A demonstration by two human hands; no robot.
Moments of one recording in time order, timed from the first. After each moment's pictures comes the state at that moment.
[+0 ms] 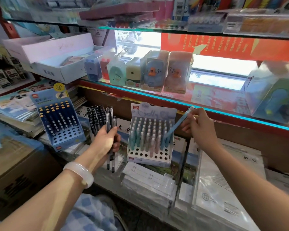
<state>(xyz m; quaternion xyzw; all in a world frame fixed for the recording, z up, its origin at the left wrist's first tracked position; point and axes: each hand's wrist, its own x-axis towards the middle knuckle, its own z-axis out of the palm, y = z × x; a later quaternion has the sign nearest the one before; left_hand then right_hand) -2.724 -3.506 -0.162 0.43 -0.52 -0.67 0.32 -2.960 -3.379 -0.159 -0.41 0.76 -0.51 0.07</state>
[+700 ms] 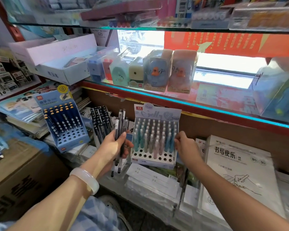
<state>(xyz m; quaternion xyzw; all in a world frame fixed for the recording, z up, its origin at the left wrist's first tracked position) -2.725 -3.491 -0.164 0.42 -0.57 -0.65 0.28 -2.931 -3.390 -0.221 -0.45 0.84 -0.28 0.10</state>
